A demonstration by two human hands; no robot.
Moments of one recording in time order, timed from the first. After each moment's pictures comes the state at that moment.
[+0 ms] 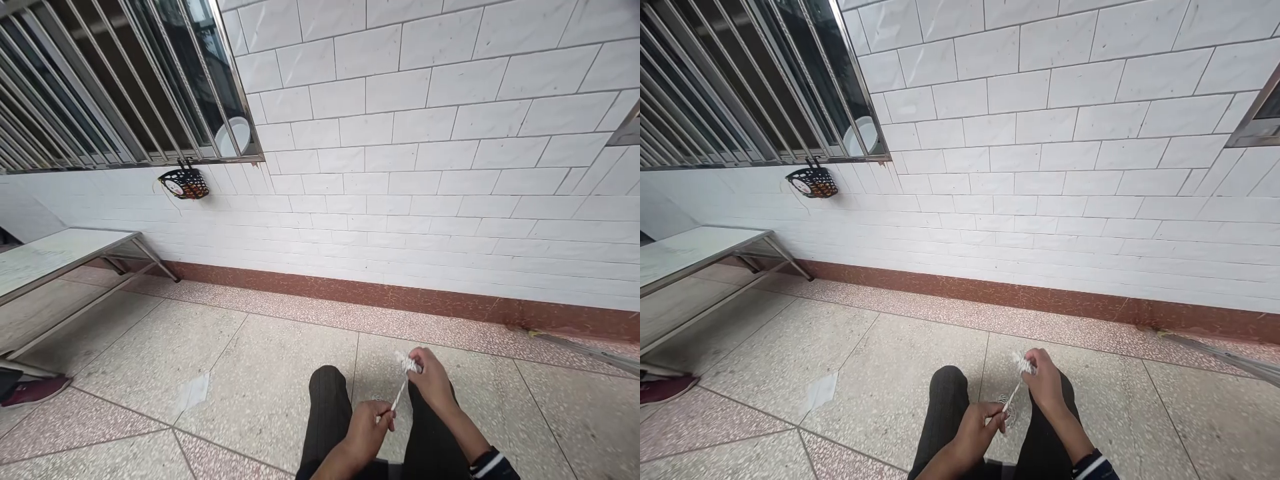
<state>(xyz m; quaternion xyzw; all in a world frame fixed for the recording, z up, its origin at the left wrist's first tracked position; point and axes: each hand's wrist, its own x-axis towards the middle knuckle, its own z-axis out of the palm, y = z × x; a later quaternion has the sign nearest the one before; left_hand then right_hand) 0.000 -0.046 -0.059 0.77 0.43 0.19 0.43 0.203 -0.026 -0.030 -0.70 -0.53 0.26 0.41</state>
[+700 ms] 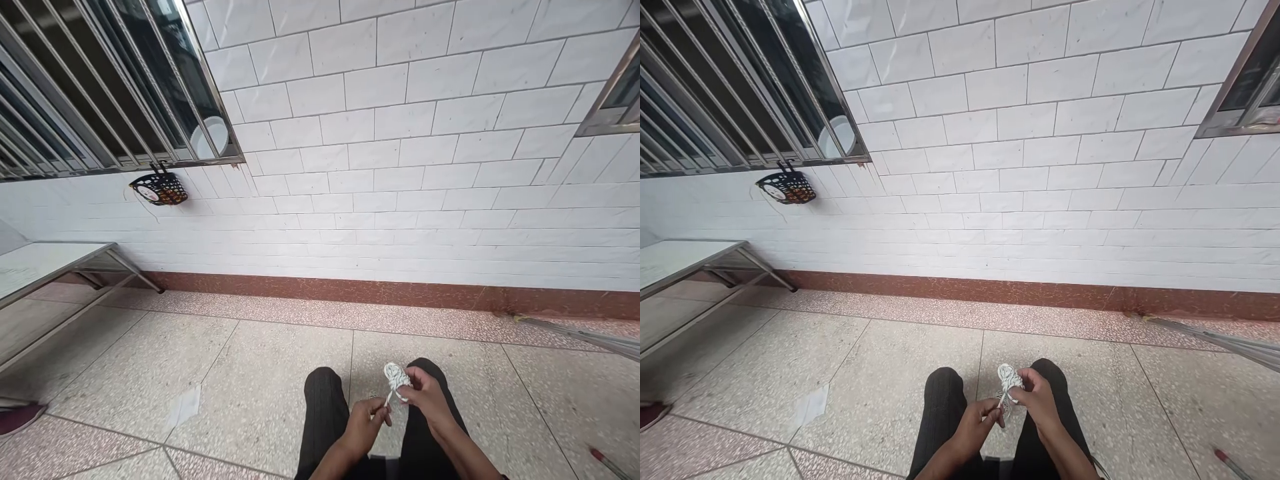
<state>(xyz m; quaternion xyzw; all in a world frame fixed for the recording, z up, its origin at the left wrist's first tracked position) 0.004 -0.041 -0.075 0.69 0.40 0.21 0.56 0.180 -0.062 -0.025 -0.58 -0.27 0.55 0.53</state>
